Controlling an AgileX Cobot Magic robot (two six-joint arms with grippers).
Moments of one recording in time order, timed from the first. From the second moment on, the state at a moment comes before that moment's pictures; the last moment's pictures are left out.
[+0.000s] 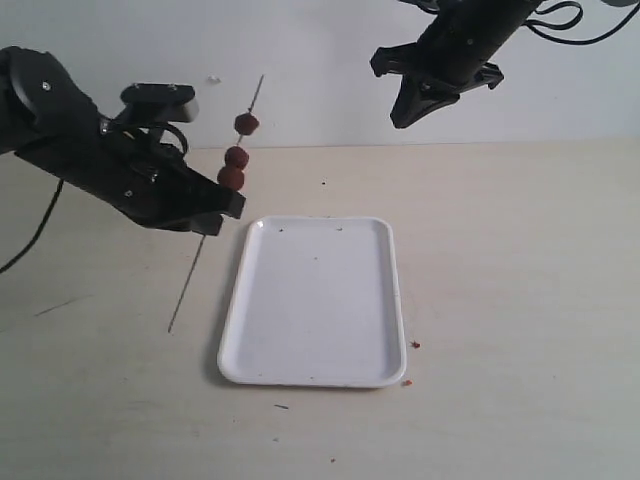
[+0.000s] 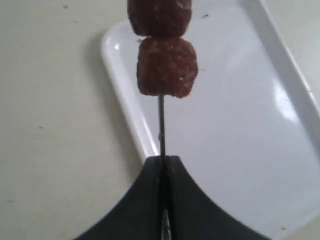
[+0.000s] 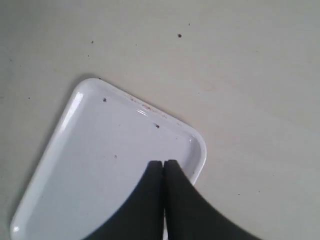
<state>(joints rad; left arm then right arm) -0.42 1.80 -1.17 -0.48 0.50 0.36 0.05 2.28 -2.19 0.42 1.22 -0.25</state>
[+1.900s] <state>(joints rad) -0.59 2.22 -1.58 -0.35 0.81 -0.13 0.06 2.26 -2.17 0.35 1.23 -0.23</state>
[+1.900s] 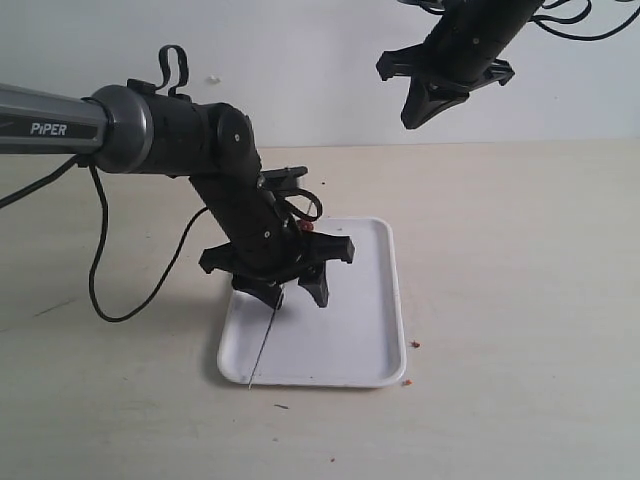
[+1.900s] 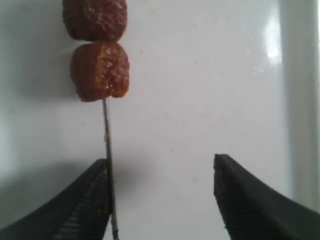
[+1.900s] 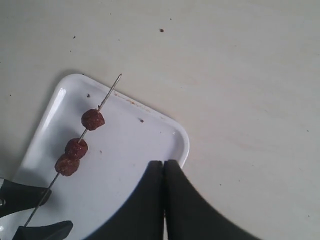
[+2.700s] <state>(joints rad) -0.59 2.22 -1.58 -0.43 0.78 -0.06 0.06 2.26 -2.17 0.37 1.23 -0.24</state>
